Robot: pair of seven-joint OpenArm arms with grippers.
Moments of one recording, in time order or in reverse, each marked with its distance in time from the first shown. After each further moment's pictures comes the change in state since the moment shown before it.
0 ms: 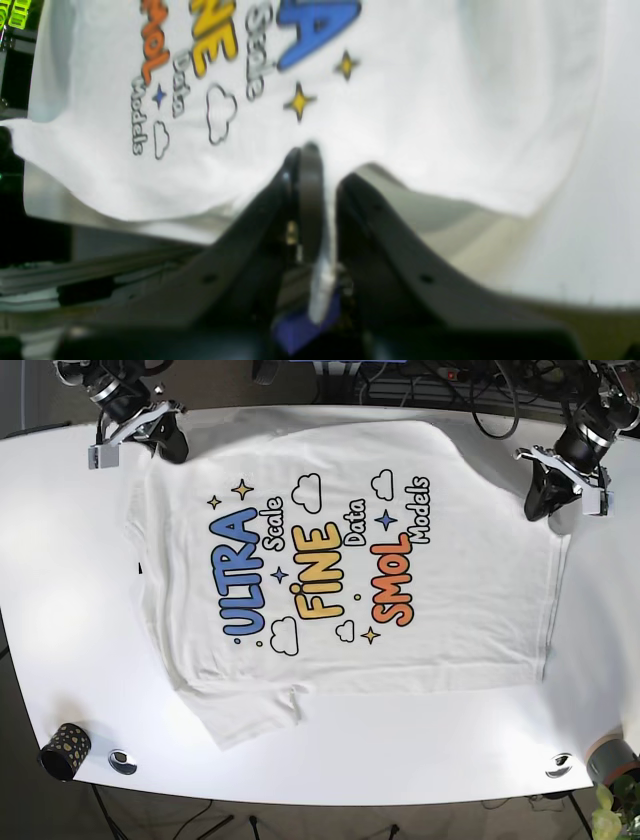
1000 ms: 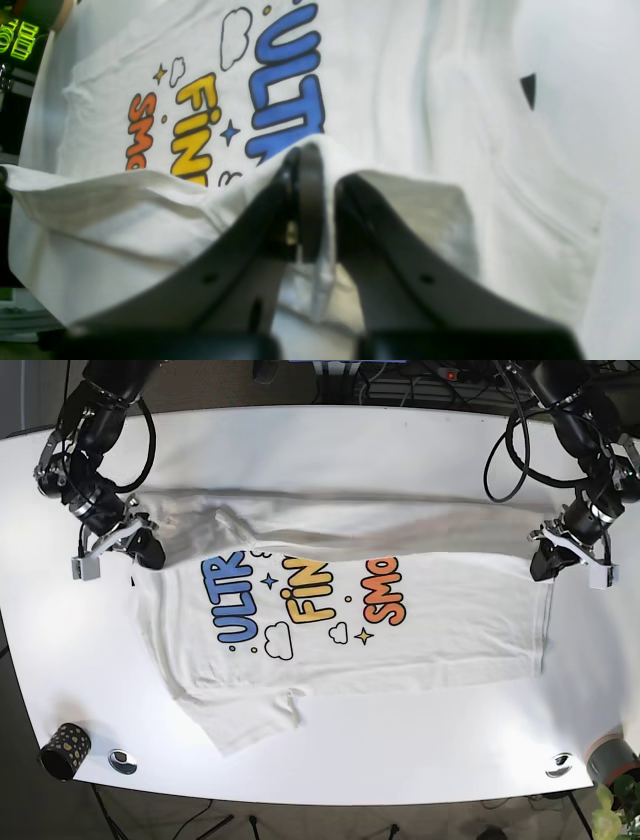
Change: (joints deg) left arm -24.5 -2.0 -0.2 -16.3 1.7 4.7 11.4; right arm 29.4 10.7 -5.2 -25.4 -6.1 0.0 -0.2
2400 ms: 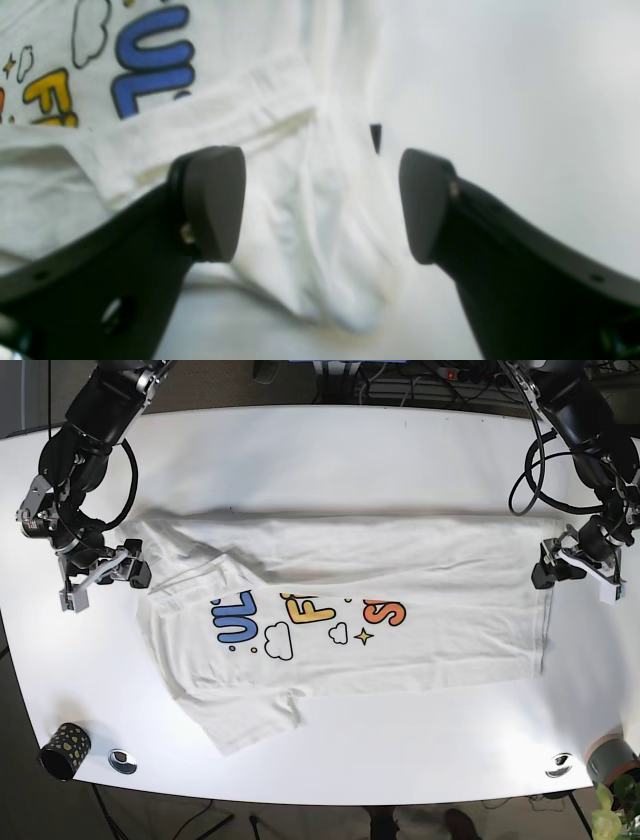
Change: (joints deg) left arm -7.2 -6.6 0.5 -17.0 8.0 -0.2 -0.4; right arm 7.9 4.9 -0.6 -5.1 -20.5 0.2 0.5
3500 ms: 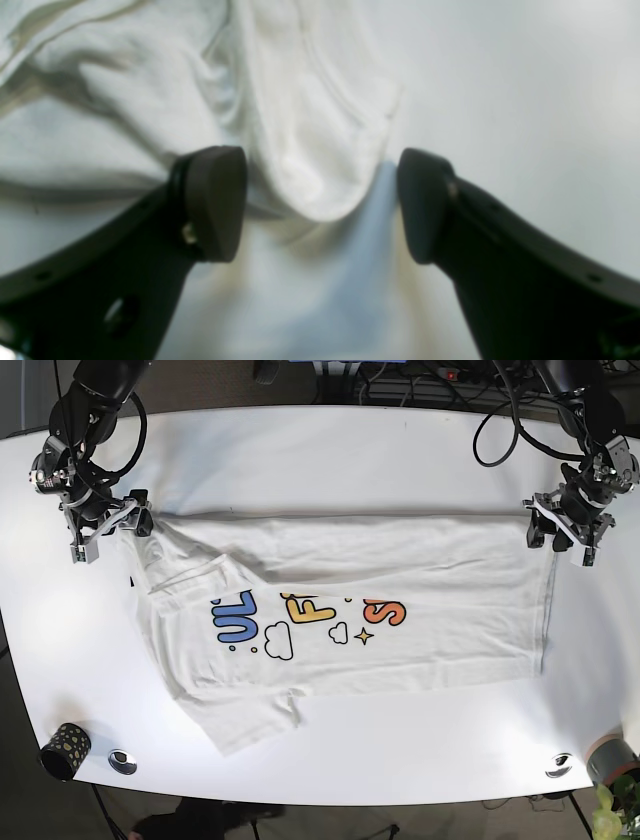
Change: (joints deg) left arm 12.7 1.2 7.3 9.1 15.7 -4.5 -19.5; right arm -8.9 -2.1 -0.1 0.0 -7.0 0.5 8.0
